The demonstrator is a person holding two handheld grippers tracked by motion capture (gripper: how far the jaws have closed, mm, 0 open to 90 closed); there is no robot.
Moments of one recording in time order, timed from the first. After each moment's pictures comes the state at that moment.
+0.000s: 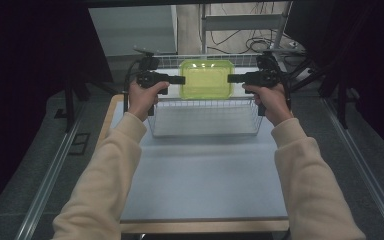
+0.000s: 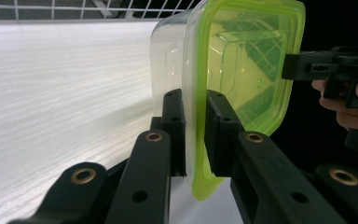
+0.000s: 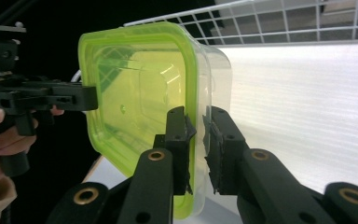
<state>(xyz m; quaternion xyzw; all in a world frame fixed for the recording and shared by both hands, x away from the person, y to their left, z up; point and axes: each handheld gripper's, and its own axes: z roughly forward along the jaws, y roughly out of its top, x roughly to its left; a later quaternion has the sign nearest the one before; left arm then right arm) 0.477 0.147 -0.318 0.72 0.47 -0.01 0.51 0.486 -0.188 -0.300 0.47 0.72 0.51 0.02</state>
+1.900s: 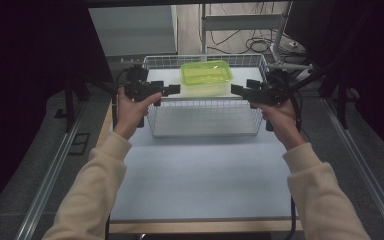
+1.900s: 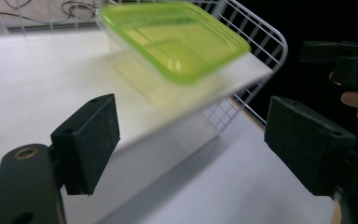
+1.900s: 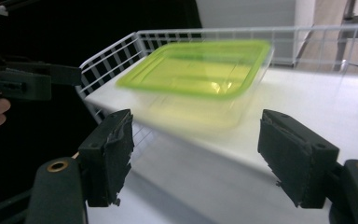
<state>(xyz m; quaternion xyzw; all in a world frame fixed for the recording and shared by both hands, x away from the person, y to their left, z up) 0.410 0.166 -0.322 0.72 0.44 0.07 0.53 0.422 -0.205 -0.306 0.40 0.72 0.55 0.14</state>
